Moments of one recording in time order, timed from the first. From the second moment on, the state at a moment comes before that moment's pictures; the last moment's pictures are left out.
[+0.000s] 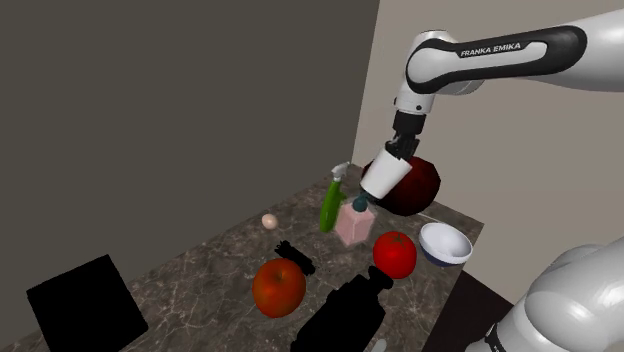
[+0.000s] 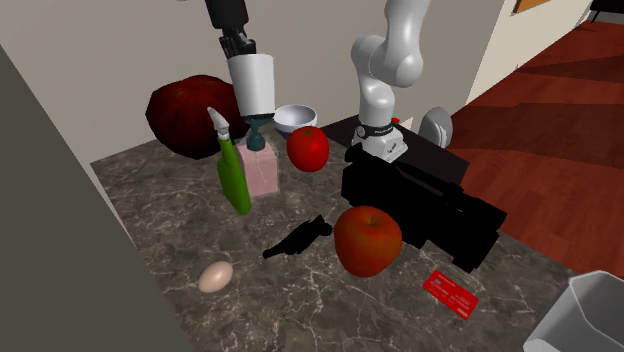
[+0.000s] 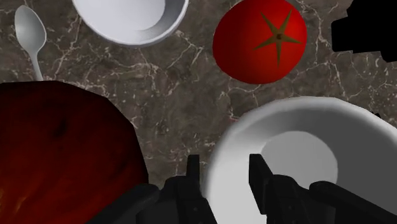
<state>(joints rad) -0.12 -0.35 -0.01 -2.20 0.10 1.76 -0.18</state>
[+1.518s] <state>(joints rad) -0.35 -0.26 0.22 -2.41 0.62 2.00 -0.25</state>
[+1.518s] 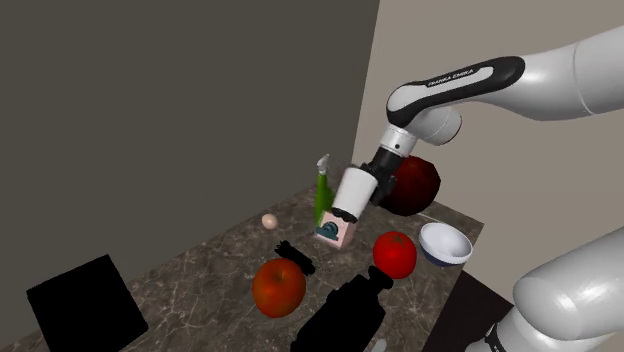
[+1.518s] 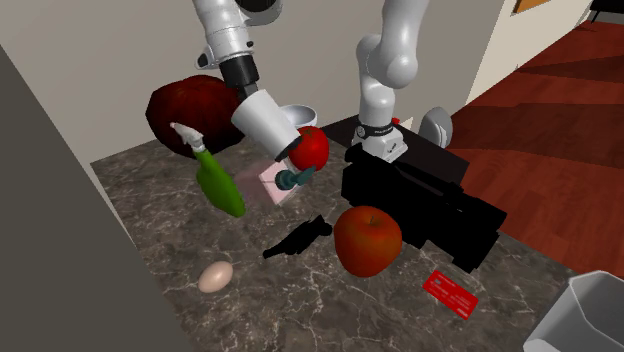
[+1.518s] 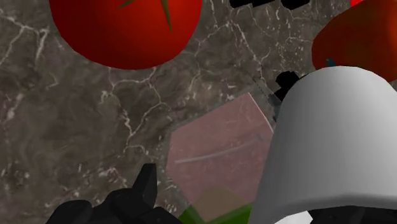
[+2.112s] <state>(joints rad) -0.38 -0.10 0.32 -1.99 0.38 1.67 0.38</state>
